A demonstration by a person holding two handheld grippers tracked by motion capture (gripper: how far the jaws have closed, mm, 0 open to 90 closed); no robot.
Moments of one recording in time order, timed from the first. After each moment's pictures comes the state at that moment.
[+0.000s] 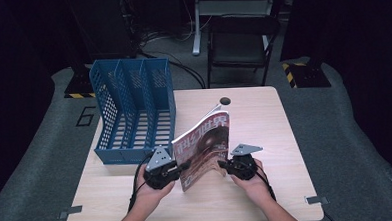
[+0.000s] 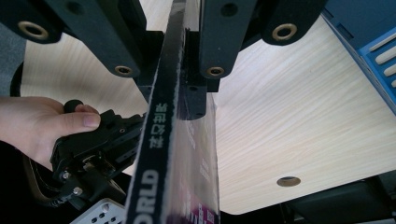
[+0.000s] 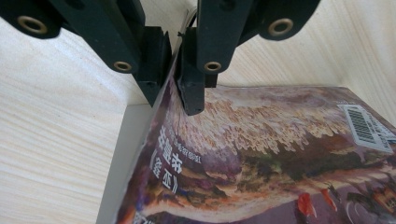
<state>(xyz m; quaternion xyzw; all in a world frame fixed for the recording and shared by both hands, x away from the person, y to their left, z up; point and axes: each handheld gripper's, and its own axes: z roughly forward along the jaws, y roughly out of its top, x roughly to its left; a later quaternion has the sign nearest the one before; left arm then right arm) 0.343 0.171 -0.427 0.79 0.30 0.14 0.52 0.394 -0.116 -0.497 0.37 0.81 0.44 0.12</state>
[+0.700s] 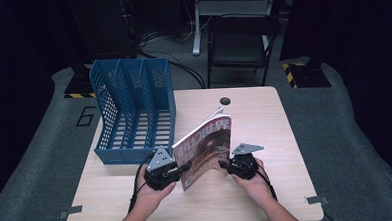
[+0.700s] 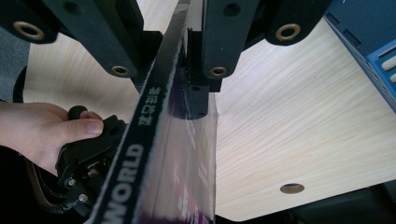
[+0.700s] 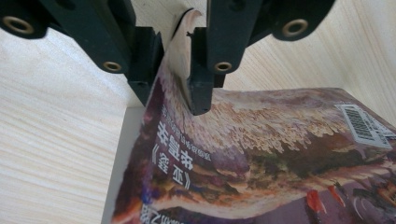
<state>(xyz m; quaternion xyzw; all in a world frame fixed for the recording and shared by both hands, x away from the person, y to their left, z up) 0.344 0.170 -0.428 0.79 0.30 0.13 0.51 0.398 -0.121 -0.499 0.38 0.81 0.44 0.11</state>
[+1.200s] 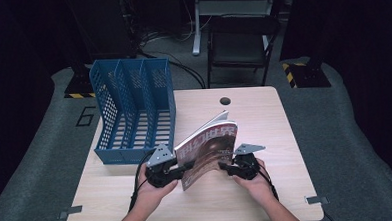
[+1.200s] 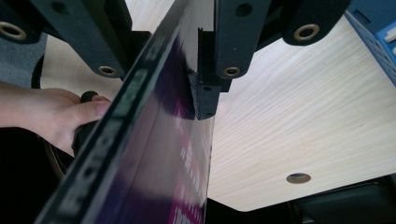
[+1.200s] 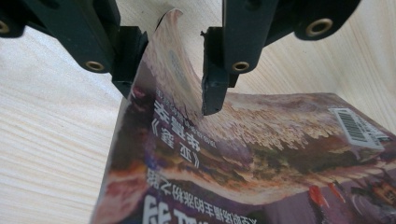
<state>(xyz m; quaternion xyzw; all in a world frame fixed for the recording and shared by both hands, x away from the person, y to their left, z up) 0.346 0.164 -0.411 0.79 0.30 0.12 0.52 0.397 -0.125 -0.499 0.38 0.81 0.44 0.10</state>
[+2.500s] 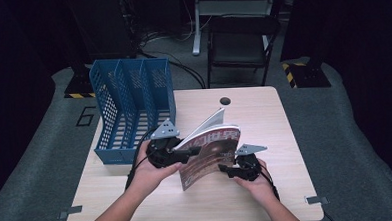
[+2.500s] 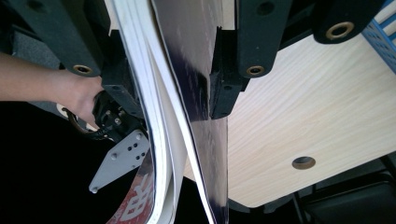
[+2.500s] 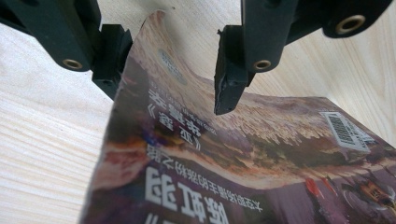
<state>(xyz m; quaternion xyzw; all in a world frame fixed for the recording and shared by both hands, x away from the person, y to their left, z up) 0.364 0.148 -0.337 0.82 0.29 0.10 0.49 0.392 -0.128 -0.495 0.38 0.80 0.44 0.09</state>
